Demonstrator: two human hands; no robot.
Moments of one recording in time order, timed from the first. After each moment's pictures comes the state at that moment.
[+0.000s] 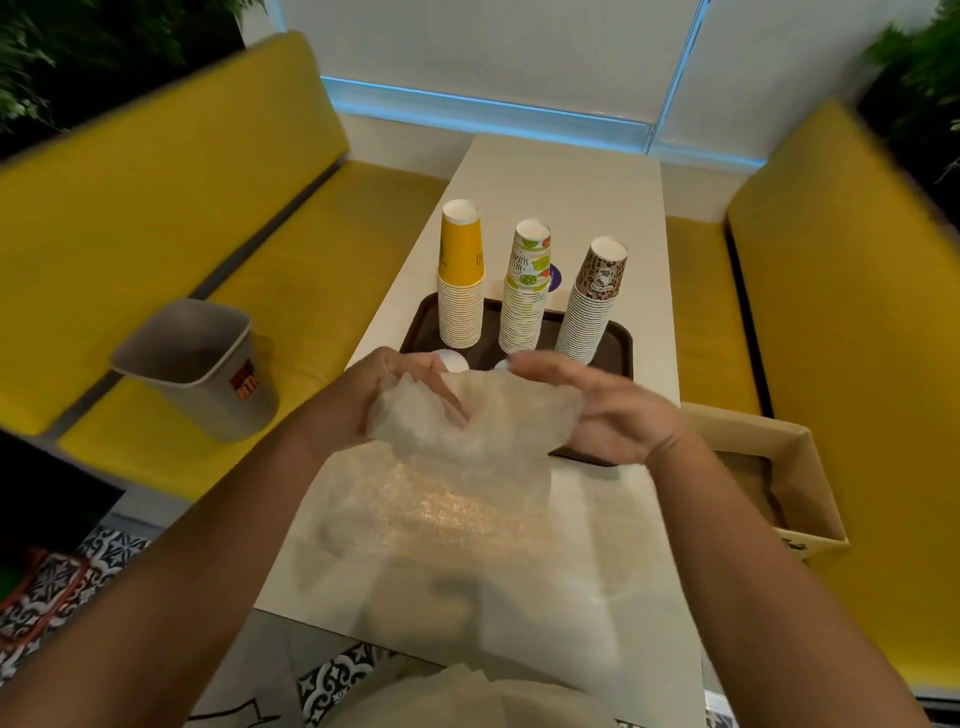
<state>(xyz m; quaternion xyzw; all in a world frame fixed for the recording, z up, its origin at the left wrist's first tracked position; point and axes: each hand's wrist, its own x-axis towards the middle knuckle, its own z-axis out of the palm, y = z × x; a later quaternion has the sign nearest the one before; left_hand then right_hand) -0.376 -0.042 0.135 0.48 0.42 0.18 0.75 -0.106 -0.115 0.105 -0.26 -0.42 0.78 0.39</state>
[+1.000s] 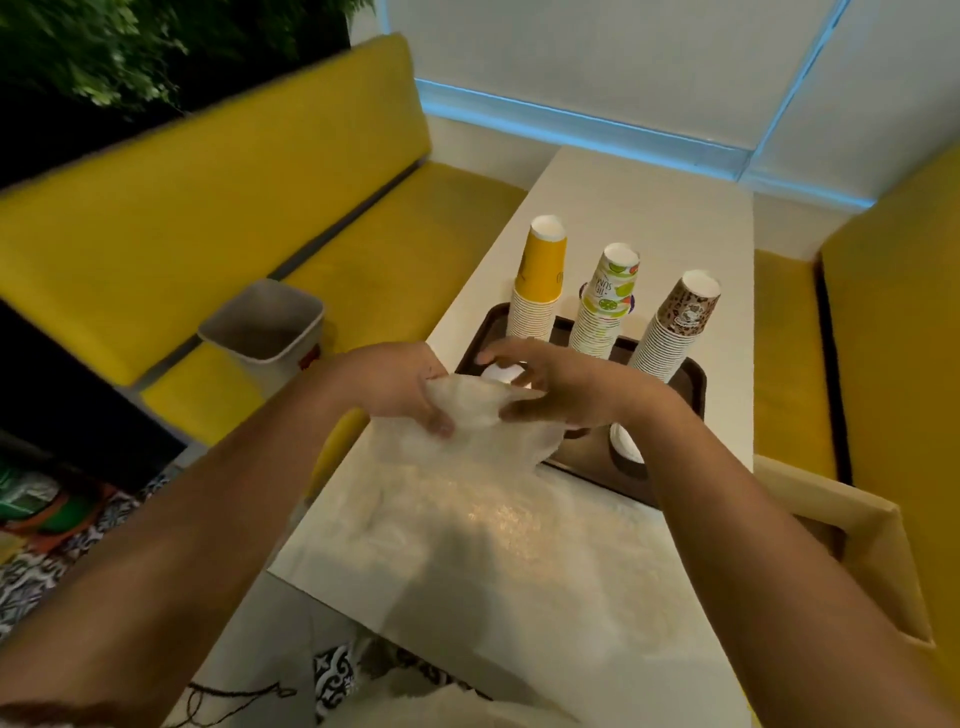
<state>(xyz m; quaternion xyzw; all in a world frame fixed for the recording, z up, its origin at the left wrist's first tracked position) -0.426 0.003 0.142 0.79 0.50 -0.06 0.36 -0.180 -0.022 0.134 -0.47 -0.80 0.37 0.07</state>
